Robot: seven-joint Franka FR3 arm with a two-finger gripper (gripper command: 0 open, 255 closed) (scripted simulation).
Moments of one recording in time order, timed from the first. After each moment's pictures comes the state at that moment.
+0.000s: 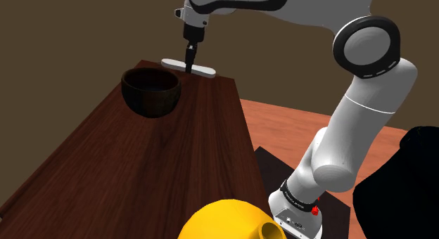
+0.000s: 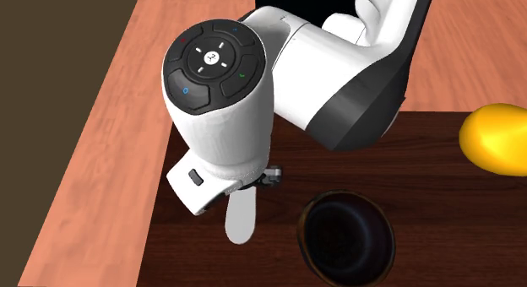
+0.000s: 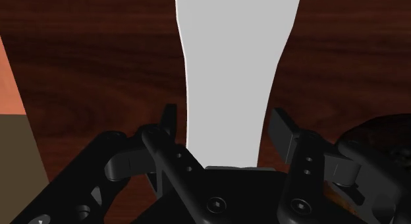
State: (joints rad) arm 0.17 0.10 -0.05 -1.66 -0.02 1.76 -0.57
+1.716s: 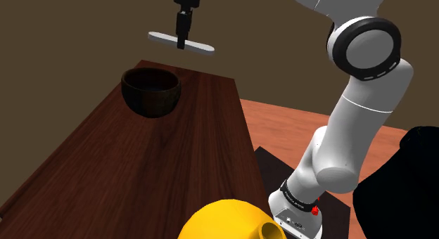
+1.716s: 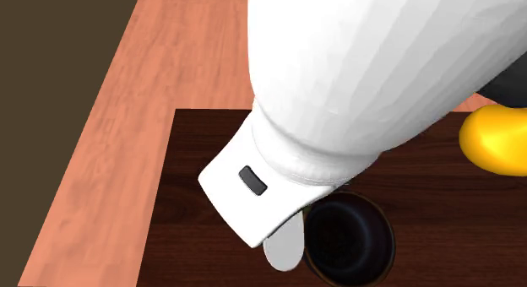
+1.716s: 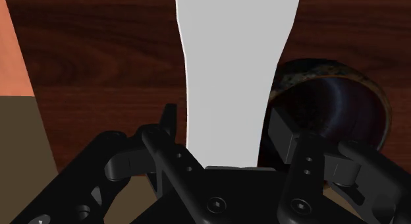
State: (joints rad) arm 0.25 0.13 0.00 -1.33 -0.02 1.46 -0.44
